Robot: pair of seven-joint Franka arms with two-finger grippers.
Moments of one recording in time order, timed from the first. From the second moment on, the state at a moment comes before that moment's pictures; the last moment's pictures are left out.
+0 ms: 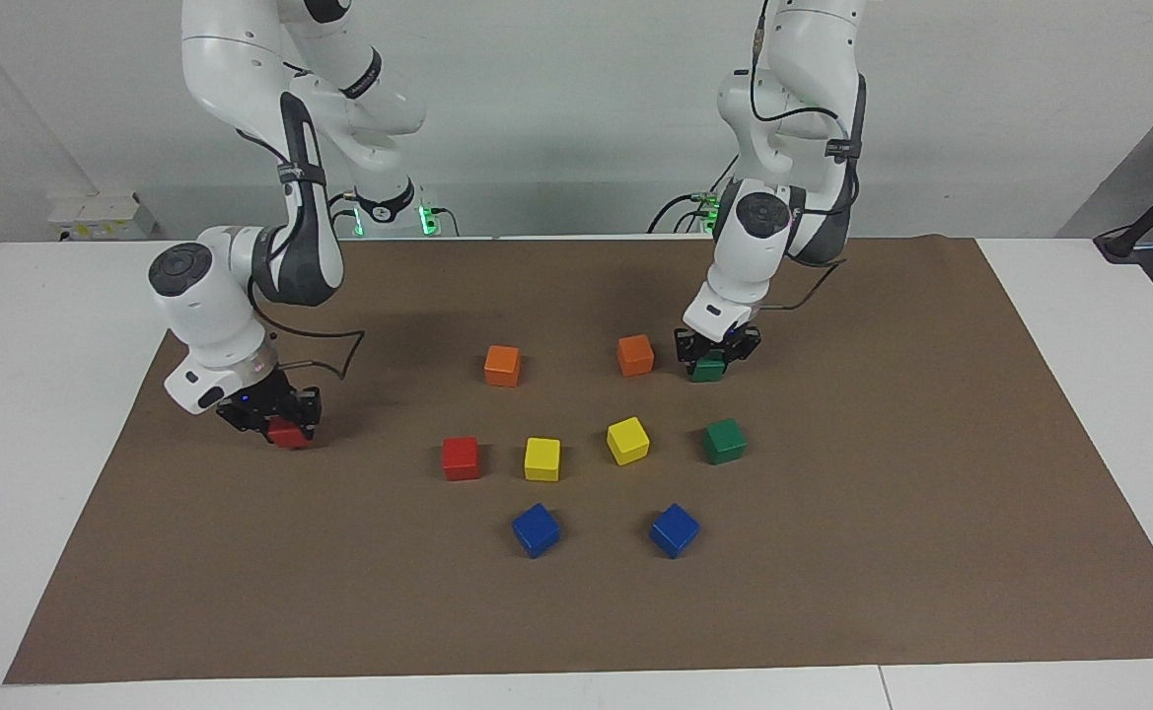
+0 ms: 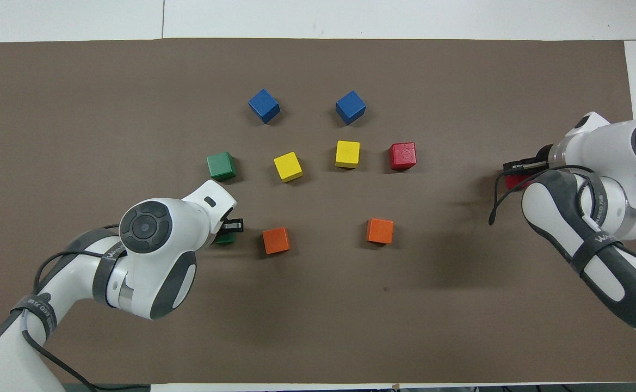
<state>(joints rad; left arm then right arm) -0.37 0.06 -0.07 -2.36 -0.03 2.49 -0.40 -0.17 0.28 0.06 -2.08 0.01 2.46 -0.20</state>
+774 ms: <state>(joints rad) 0.19 0.08 -0.04 -2.24 -0.03 2.40 0.21 -0.16 0.23 0.07 -1.94 0.01 2.19 -0.20</state>
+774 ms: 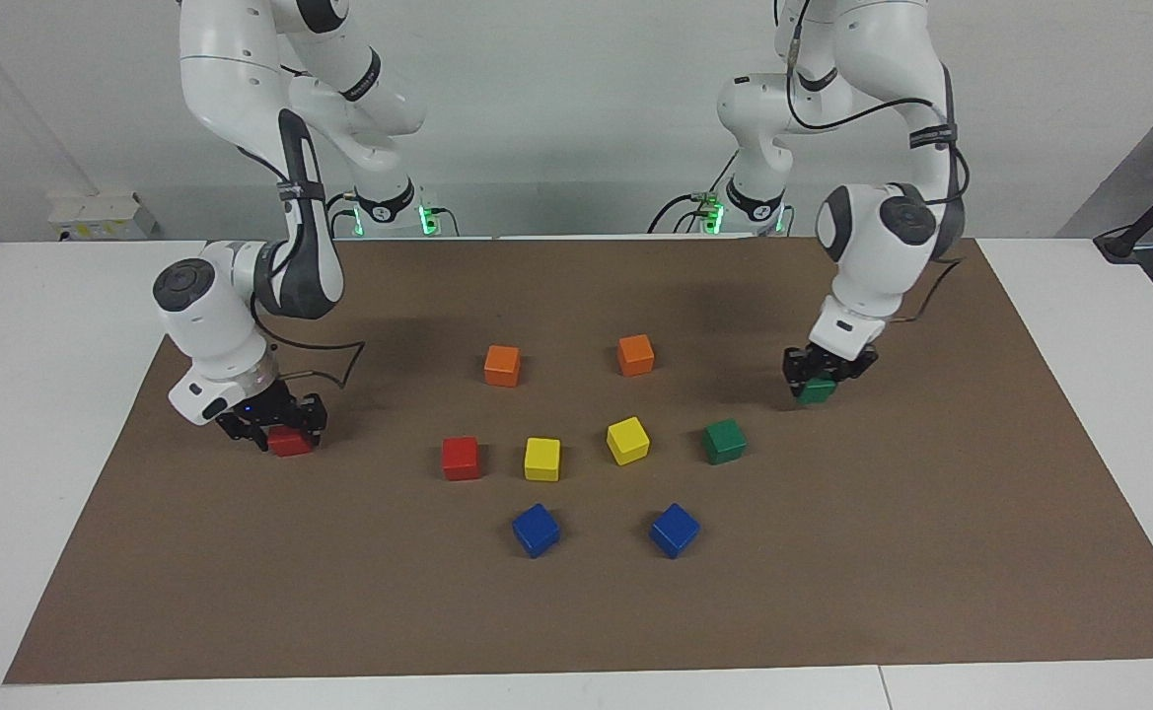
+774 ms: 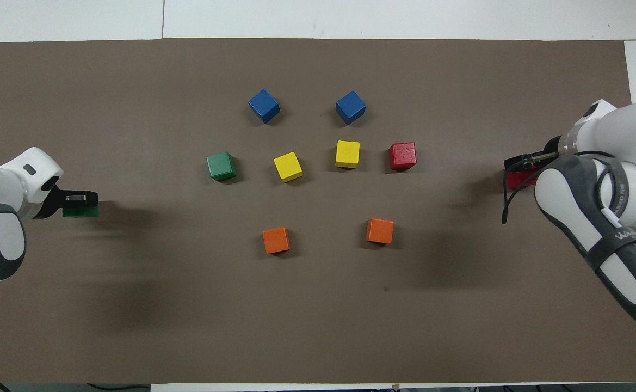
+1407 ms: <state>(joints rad) 0.22 0.15 -0.05 -2.24 -0.03 2.45 0.25 0.21 0.33 0.08 -1.65 -0.06 2.05 0.54</state>
